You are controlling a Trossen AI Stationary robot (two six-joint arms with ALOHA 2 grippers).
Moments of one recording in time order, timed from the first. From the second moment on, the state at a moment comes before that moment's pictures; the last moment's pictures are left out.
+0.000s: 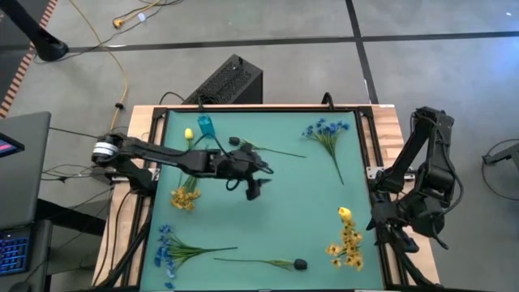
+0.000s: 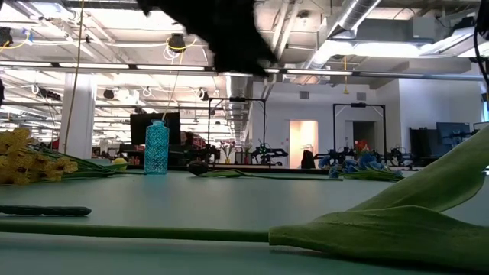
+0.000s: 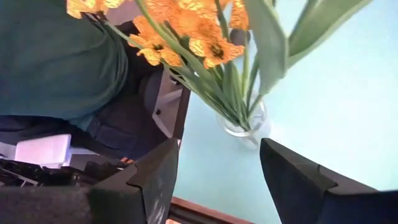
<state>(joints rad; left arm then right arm) -0.04 1.58 1.11 -0.10 -0.21 -0.16 1.17 0.92 1.03 -0.98 0.26 1.00</state>
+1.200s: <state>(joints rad) 0.32 1.50 0.88 -0.95 -0.22 -0.57 1.17 0.92 1.03 -1.02 0.26 0.92</state>
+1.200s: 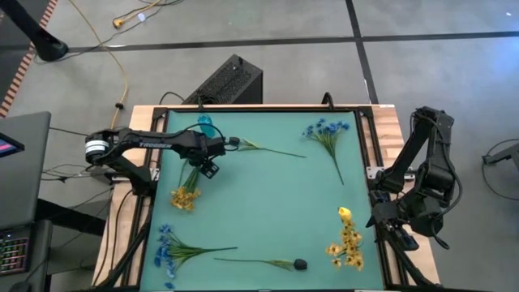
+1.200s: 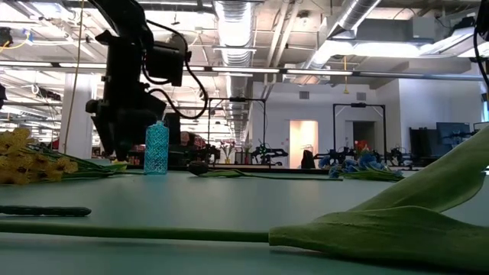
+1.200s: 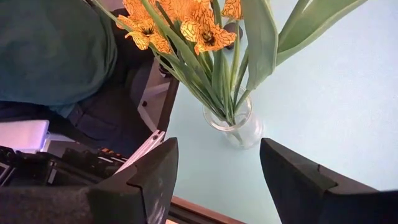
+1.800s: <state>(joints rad) 0.29 1.48 0.67 -0.74 -0.14 -0.63 1.17 0.92 1.03 -1.02 0.26 0.92</state>
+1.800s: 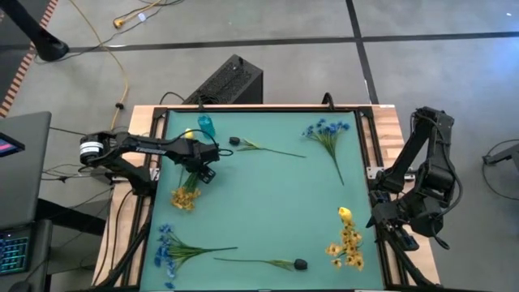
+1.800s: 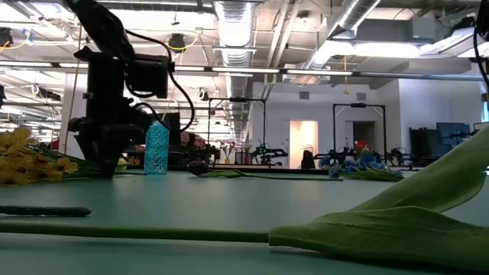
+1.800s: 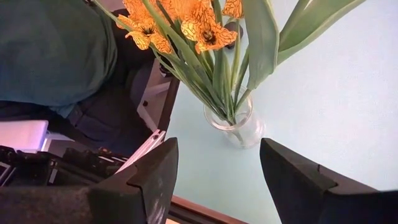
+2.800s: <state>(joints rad) 0.15 1.42 0.67 0.07 0.34 -0.59 1.12 0.92 1.03 -1.11 0.21 0.92</state>
